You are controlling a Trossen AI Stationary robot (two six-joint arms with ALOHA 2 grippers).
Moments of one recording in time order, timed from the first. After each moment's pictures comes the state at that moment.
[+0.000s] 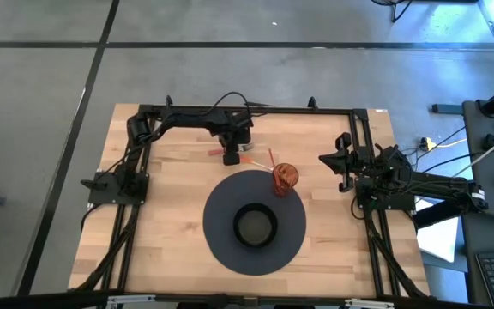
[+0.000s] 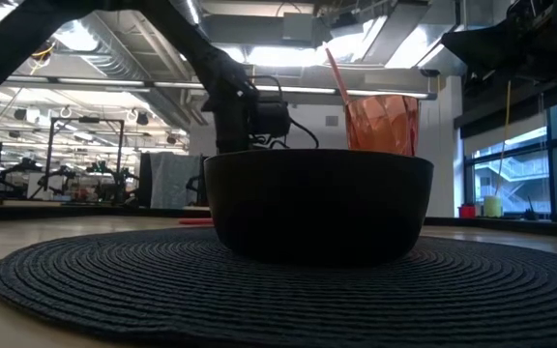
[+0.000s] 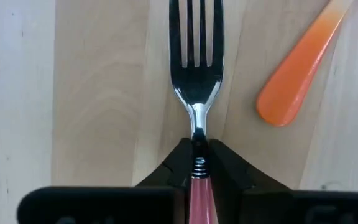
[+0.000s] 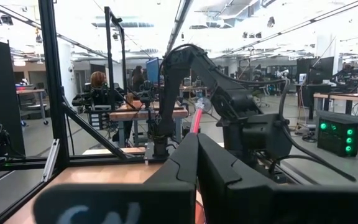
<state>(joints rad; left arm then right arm) 0.48 2.10 1.41 -0.71 0.02 0.32 -0.25 0.28 0.07 0.44 -0.15 0.07</state>
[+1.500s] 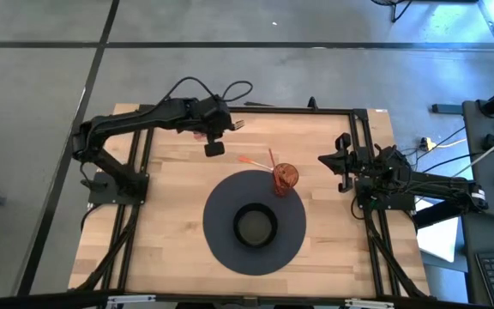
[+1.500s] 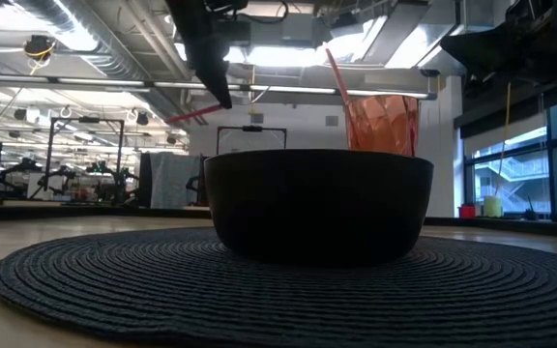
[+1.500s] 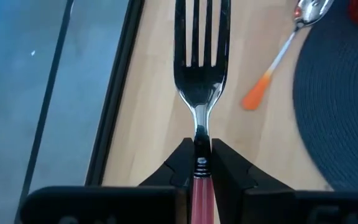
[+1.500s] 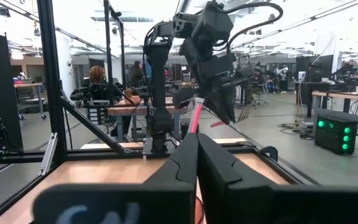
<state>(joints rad) 0.36 1.51 1.40 -0.90 -0.21 0.24 -0.25 0.28 0.07 0.42 -0.15 0.05</state>
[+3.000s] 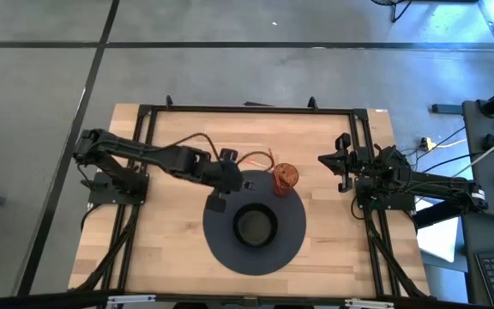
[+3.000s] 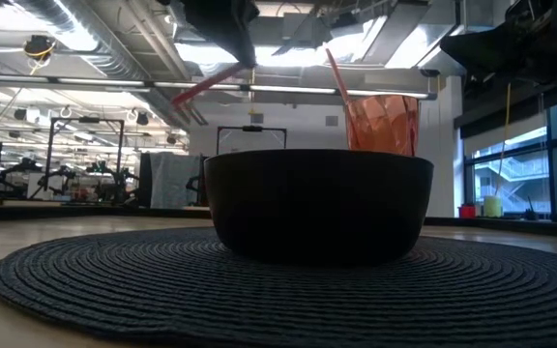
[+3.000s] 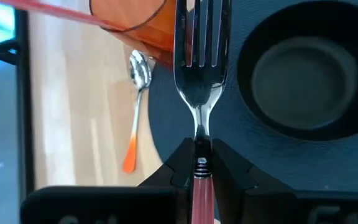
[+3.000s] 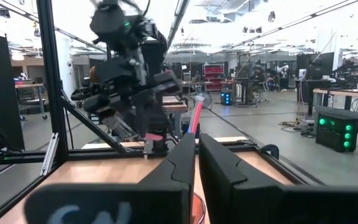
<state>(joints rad) -0.14 1.57 1.41 -0.81 -0.25 0.20 -0.25 0.28 0.07 0.42 -0.15 0.06</state>
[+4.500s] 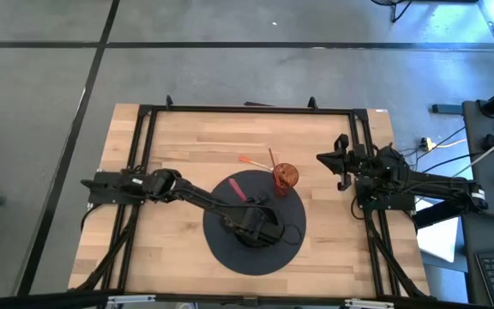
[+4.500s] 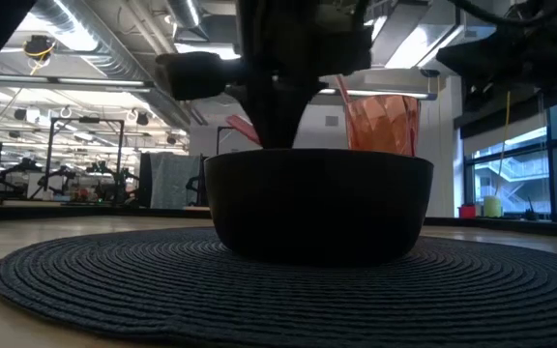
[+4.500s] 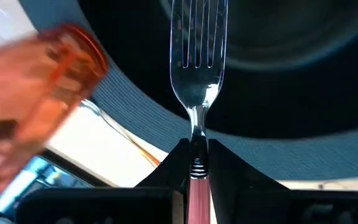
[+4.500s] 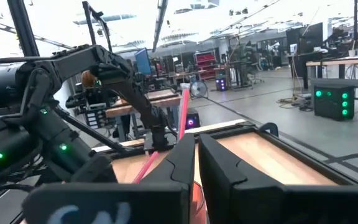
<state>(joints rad) -0.34 2.36 2.16 -1.44 -0.56 0.61 -0.25 0.29 0.07 0.38 -0.10 0.19</state>
